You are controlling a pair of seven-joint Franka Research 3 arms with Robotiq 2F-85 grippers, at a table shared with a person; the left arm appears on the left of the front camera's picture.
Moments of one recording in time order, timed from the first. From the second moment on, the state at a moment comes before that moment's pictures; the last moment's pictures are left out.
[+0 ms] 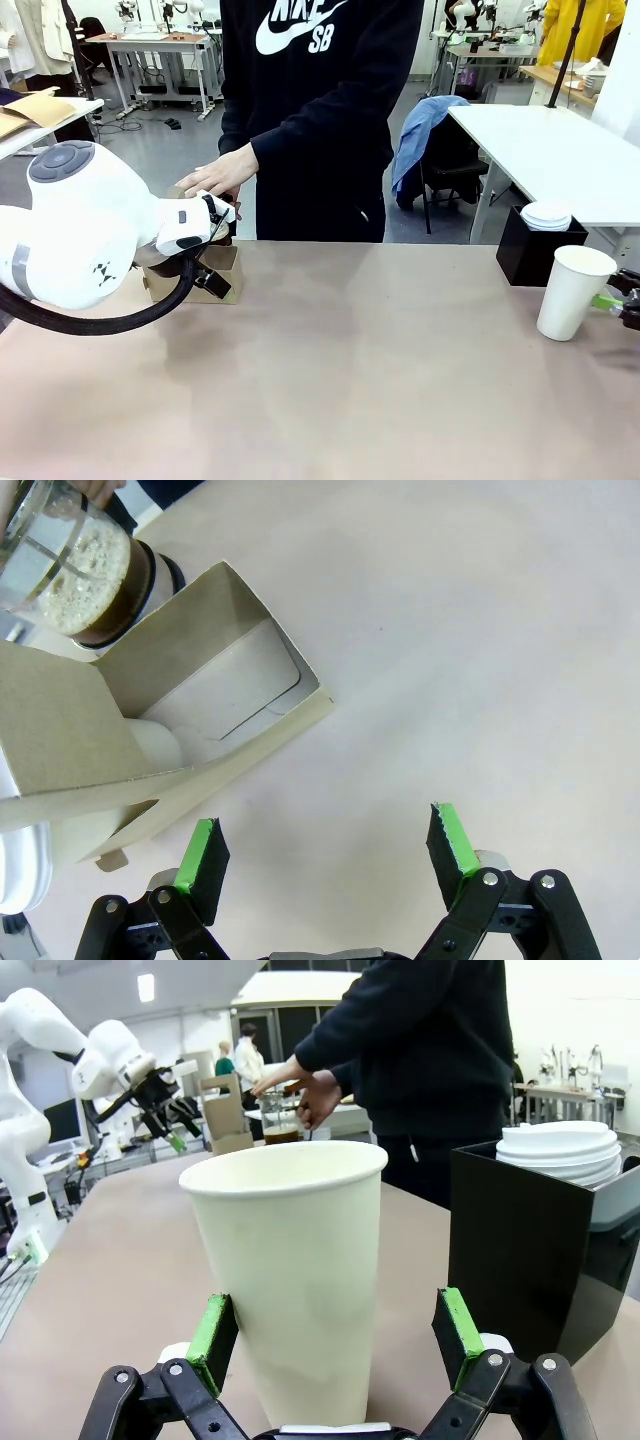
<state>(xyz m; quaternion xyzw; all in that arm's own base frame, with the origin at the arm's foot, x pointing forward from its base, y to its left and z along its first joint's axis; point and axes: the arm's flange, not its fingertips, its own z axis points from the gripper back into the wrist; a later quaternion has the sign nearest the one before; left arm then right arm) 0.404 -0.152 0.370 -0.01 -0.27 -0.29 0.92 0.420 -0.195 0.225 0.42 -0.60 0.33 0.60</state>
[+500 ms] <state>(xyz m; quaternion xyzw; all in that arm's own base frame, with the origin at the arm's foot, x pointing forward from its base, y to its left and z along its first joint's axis) 0.404 -0.152 0.370 -0.01 -0.27 -0.29 0.92 0.423 -0.170 0.220 0.43 -0.58 0.34 0.60</state>
